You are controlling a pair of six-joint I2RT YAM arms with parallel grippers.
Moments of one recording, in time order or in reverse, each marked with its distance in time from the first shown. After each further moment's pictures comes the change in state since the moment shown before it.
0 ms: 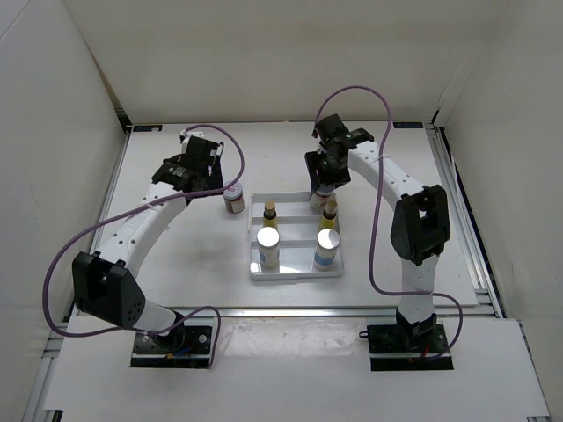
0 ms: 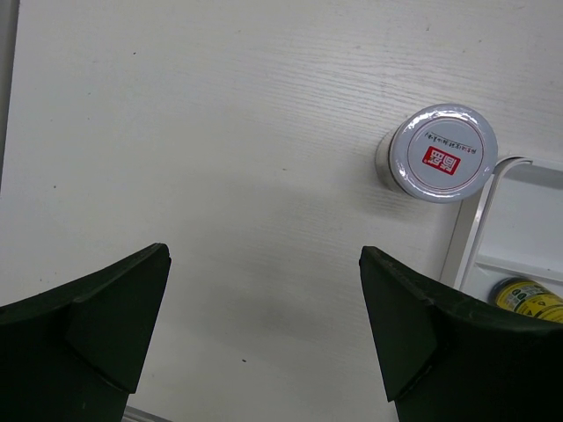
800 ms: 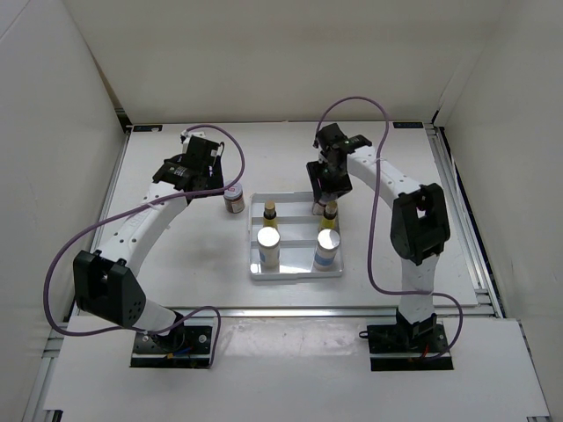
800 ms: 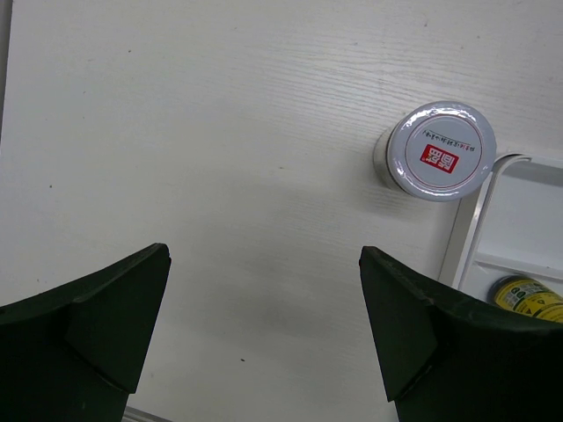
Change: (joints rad) left arm 0.000 0.009 0.001 0.000 0.008 0.000; right arm -0.002 -0.006 -0.082 0.005 -0.007 0.002
